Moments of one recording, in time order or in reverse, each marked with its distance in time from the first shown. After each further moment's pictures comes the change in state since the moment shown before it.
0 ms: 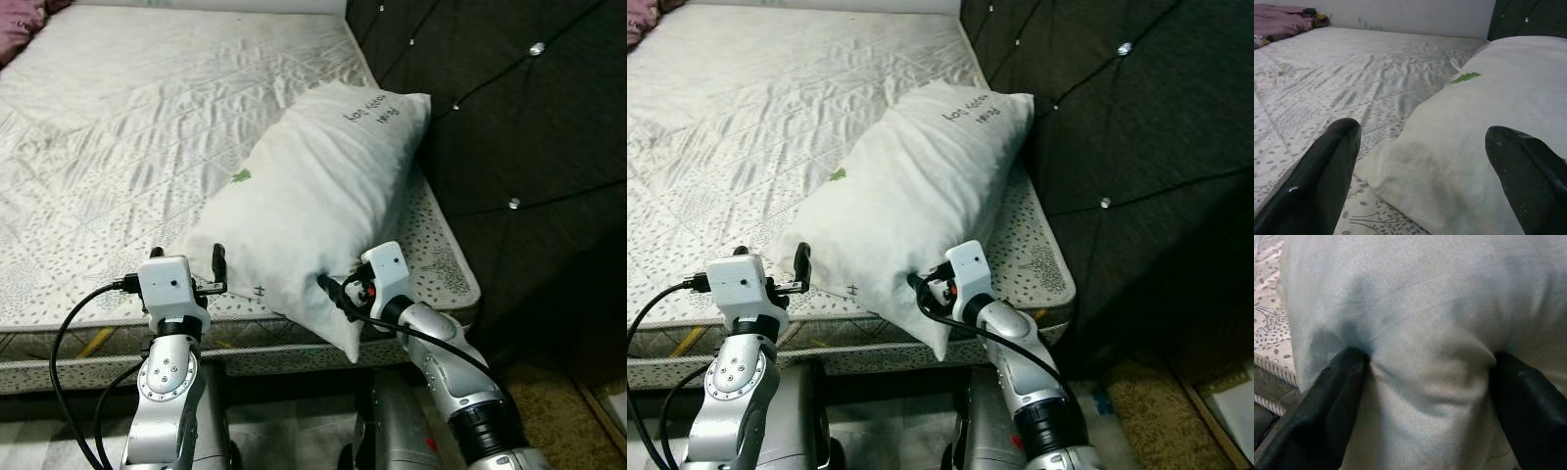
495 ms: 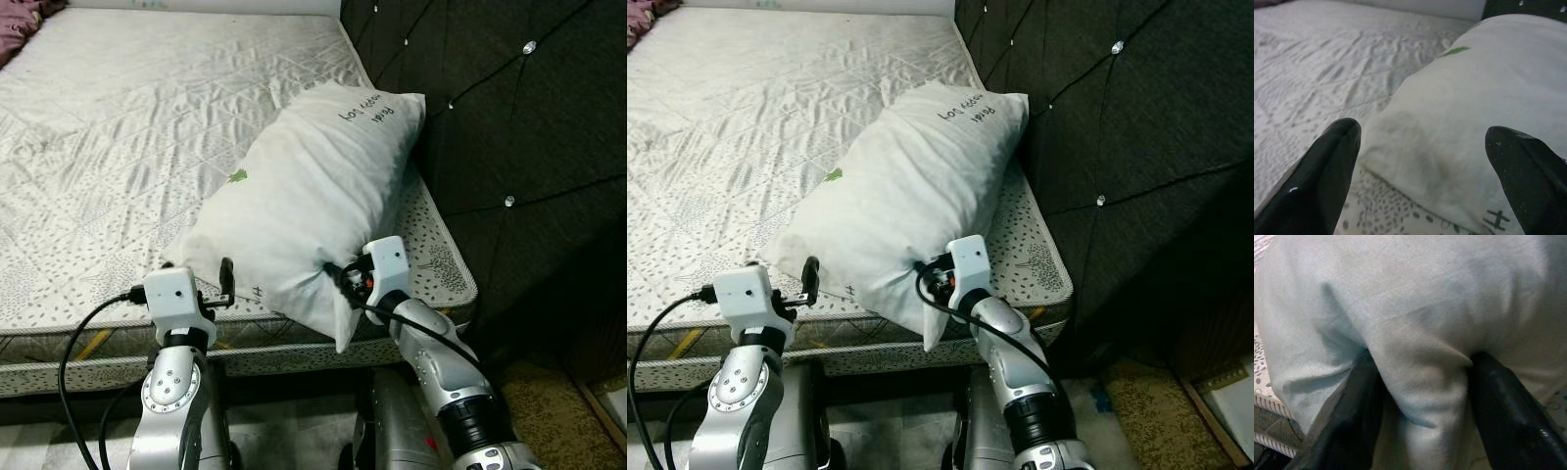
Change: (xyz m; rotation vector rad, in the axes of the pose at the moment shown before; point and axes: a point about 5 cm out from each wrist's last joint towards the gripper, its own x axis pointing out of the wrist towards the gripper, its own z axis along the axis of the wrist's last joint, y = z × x) left arm -0.014 -0.007 -0.009 -0.077 0.099 -0.006; right arm 0.004 -0.008 0.005 0.075 -0.033 -0.113
